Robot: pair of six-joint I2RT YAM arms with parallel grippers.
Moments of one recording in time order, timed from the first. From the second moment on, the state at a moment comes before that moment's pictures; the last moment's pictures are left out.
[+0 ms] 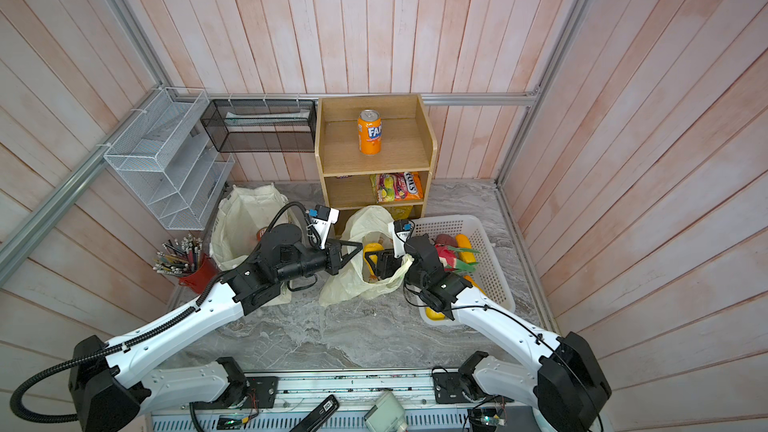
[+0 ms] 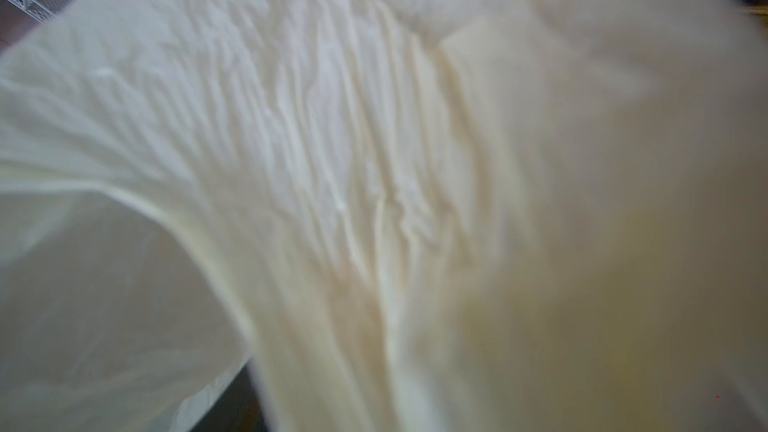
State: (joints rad) left arm -0.78 1.20 0.97 -0.03 0.30 -0.59; right arm 0.69 1.17 0.71 0.03 -0.15 0.56
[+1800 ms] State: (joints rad) left arm -0.61 1.05 0.75 0.03 0.32 -0.62; right arm 0.26 0.74 0.72 -0.32 -0.36 0.64
